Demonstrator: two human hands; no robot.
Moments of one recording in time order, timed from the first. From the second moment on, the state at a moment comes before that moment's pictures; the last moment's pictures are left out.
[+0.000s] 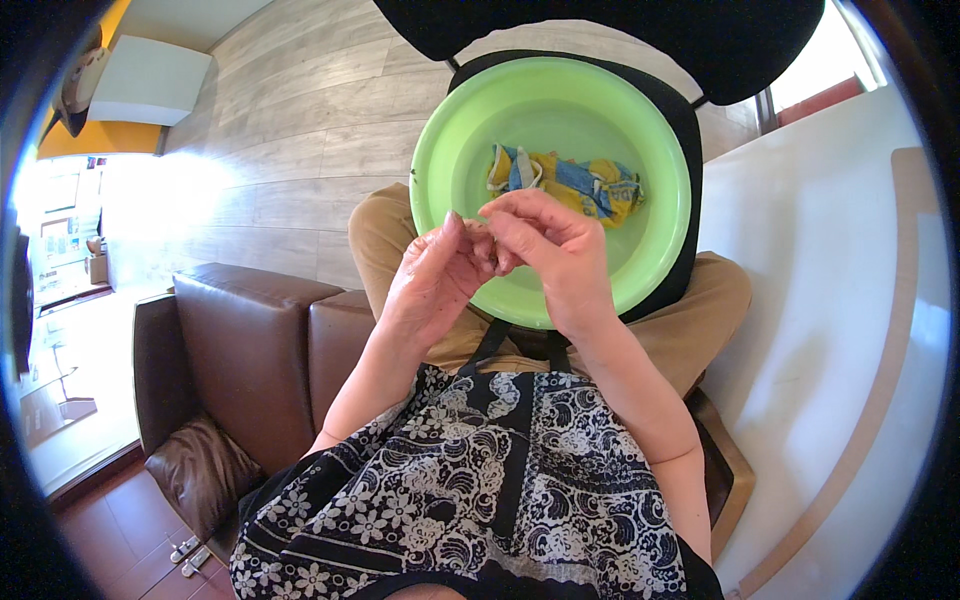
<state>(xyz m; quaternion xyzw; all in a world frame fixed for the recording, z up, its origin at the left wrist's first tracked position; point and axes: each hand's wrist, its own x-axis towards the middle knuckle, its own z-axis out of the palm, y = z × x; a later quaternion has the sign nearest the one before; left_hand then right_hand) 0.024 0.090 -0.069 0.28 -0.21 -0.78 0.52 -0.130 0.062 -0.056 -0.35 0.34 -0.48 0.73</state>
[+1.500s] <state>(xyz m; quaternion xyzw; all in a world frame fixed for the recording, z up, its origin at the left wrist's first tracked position) -0.037 0.013 -0.182 0.51 -0.07 -0.73 0.45 -0.145 -0.031 -0.176 -0.73 0.60 -0.31 0.14</state>
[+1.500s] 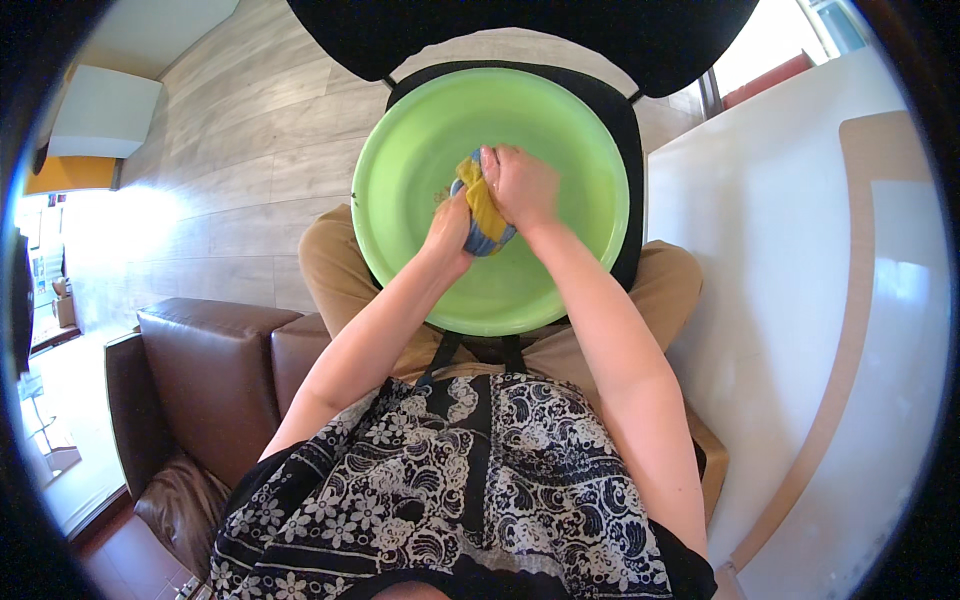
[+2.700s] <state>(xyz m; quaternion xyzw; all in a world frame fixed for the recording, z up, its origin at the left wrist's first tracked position) -0.039 0.003 -0.167 0.53 -0.01 -0.71 0.46 -0.130 -0.017 -0.156 -0.71 0.57 -0.36 0.21</state>
